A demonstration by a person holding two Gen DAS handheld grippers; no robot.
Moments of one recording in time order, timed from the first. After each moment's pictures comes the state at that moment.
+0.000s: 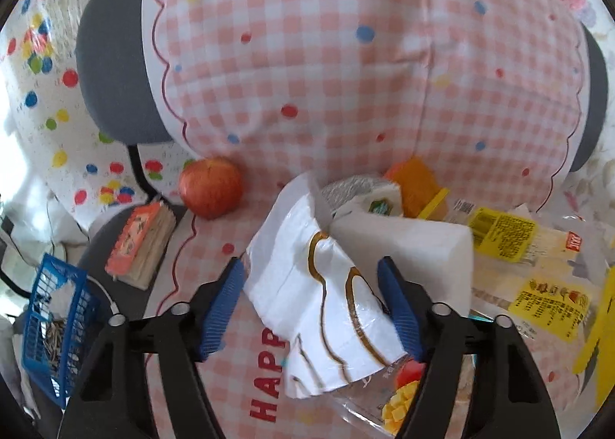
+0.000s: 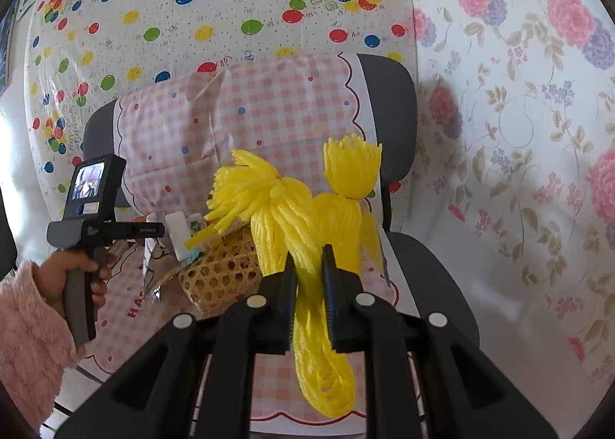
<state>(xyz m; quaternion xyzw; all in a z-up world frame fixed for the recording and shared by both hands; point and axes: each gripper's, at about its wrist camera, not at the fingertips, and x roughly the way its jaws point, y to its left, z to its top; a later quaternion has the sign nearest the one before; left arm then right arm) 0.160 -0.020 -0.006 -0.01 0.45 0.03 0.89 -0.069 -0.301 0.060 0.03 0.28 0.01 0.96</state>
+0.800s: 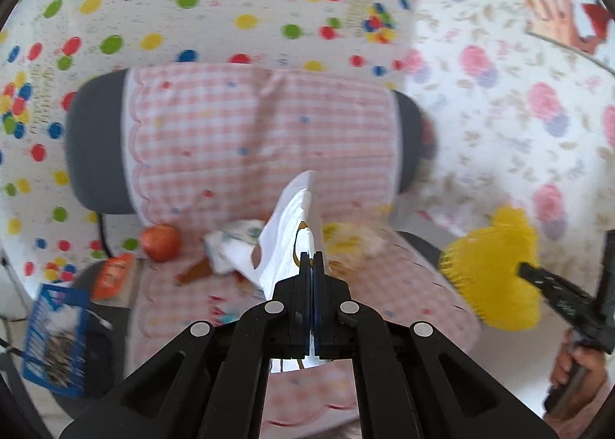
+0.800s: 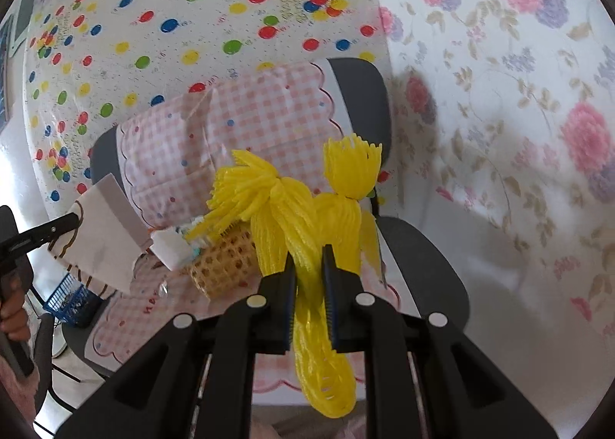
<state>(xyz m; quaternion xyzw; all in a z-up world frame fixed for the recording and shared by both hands) -0.034 -0.001 0.088 -0.03 0.26 -0.22 0.94 -0.125 -0.327 0.058 0.09 0.27 -0.01 0.96</state>
